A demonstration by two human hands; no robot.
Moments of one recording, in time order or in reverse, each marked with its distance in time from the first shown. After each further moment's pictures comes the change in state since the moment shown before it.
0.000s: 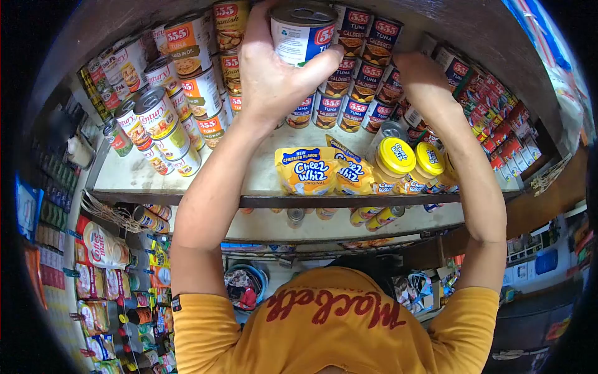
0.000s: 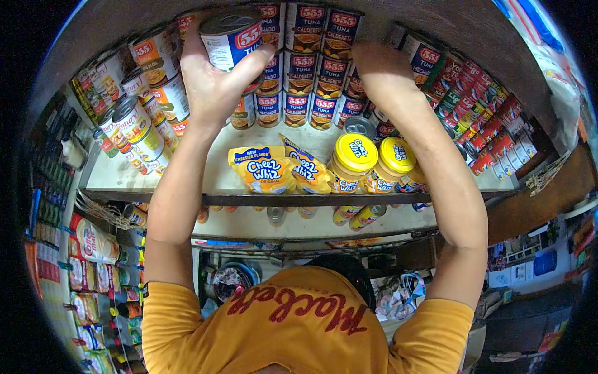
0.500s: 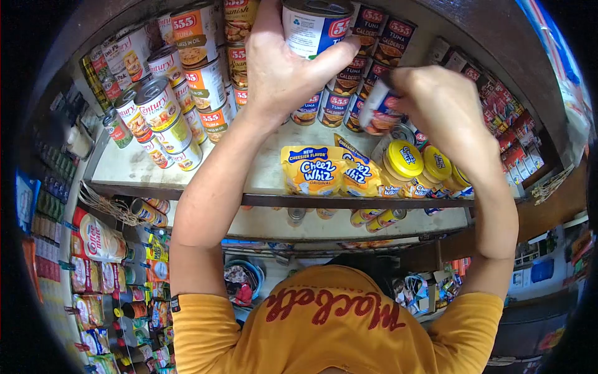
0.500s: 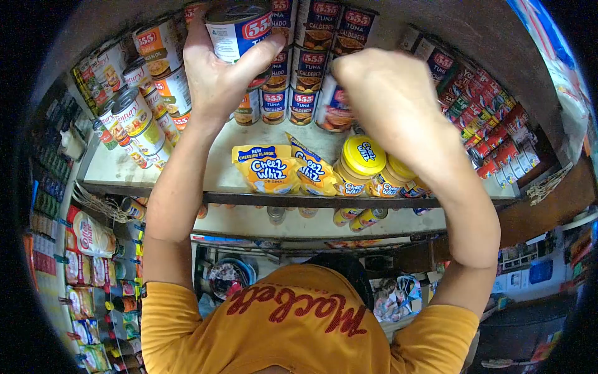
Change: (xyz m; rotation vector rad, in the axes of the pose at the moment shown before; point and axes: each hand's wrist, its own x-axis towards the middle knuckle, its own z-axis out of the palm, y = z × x) left_hand 0.005 0.000 0.001 -0.060 0.019 0.024; right_hand -0.041 -0.040 -0.072 -0.003 0.116 -0.334
